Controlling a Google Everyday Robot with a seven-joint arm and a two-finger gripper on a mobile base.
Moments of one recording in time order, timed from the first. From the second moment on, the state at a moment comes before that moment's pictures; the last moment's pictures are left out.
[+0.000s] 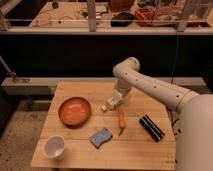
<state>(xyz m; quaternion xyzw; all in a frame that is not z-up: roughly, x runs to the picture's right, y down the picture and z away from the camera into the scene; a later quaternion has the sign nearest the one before) 0.101 0.036 0.871 -0.25 -0.08 -0.26 0.93</state>
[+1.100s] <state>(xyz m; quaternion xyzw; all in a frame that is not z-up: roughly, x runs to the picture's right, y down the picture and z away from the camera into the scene) 0.086 0.044 0.890 -0.25 -0.10 -0.27 0.93</state>
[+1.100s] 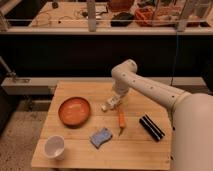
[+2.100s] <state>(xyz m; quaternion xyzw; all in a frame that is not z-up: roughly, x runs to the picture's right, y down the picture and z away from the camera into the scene) 0.072 0.049 0.906 -0.25 -0.11 -0.26 0.93</state>
